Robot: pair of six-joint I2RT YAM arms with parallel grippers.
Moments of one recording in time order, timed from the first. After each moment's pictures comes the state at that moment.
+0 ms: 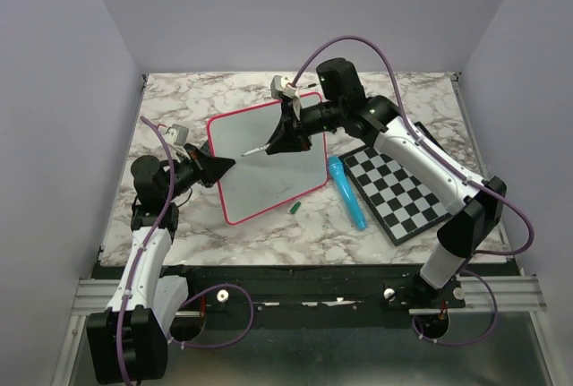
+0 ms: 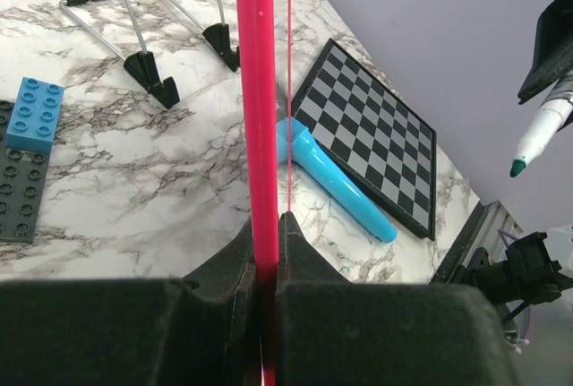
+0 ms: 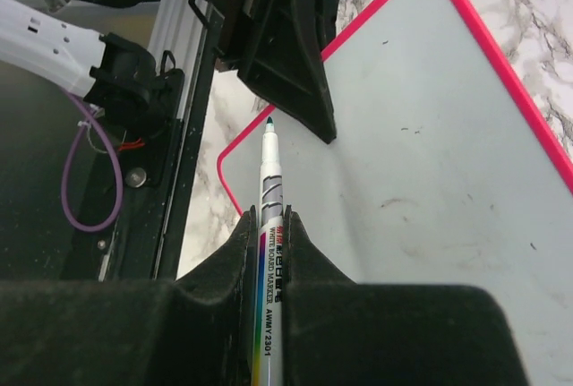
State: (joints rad) left arm 0.08 0.85 0.47 0.34 0.87 -0.54; right arm 0.71 1.68 1.73 -0.58 -0.90 -0.36
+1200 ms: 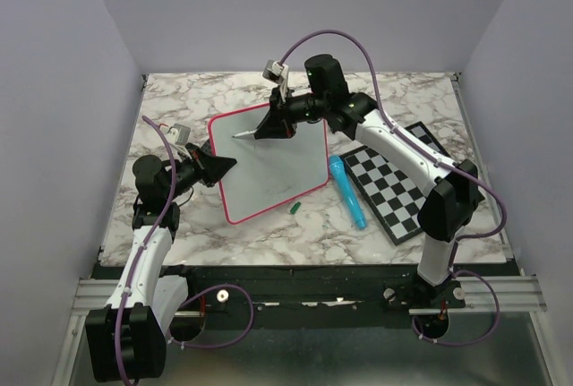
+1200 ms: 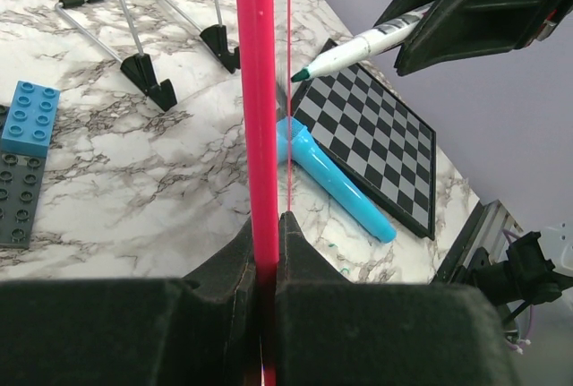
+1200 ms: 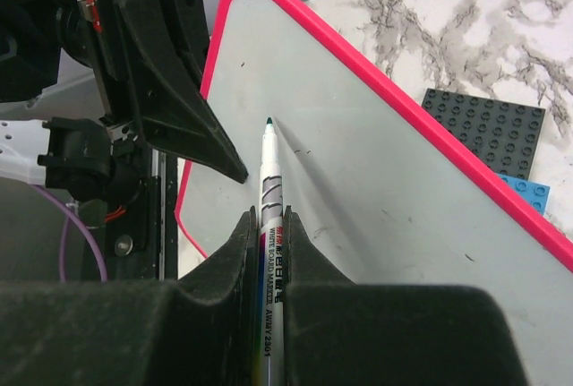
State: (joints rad) left arm 0.06 0.86 0.46 0.36 0.86 -0.54; right arm 0.69 1.86 1.81 -0.37 -0.80 -0.04
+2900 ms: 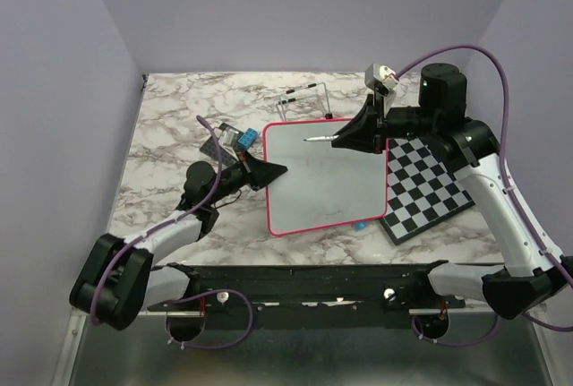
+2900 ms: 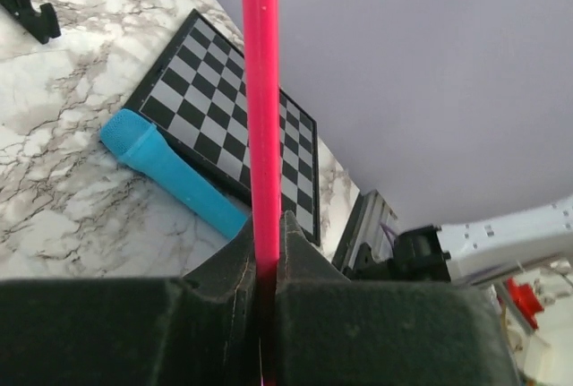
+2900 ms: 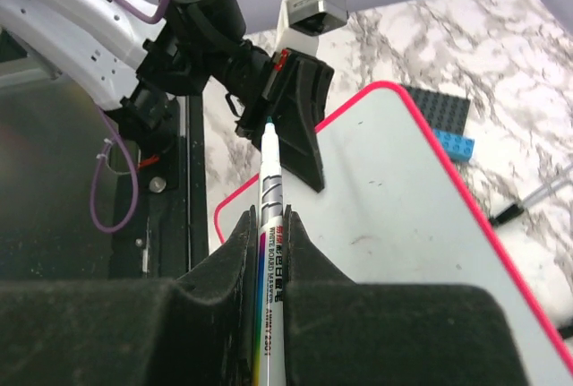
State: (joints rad) left arm -0.39 1.13 0.40 0.88 0.62 -0.86; right arm 0.42 1.27 1.53 -0.58 -1.01 -0.20
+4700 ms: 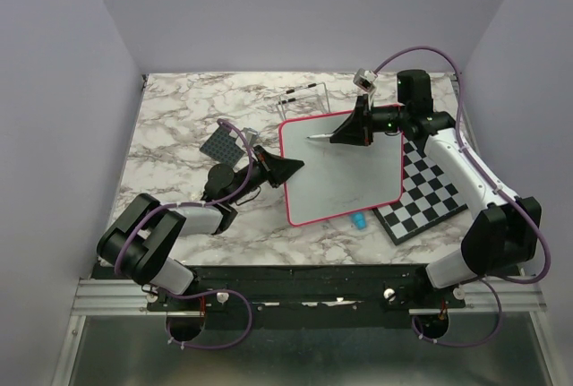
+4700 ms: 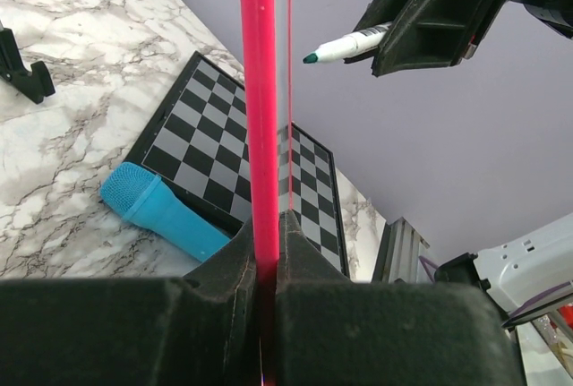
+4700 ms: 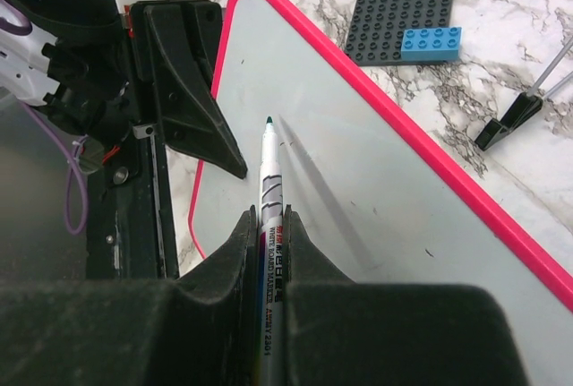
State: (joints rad) left arm -0.56 1.49 0.44 1.26 0.41 -0.79; right arm 0.26 1.50 1.31 -0.40 -1.08 -0.18
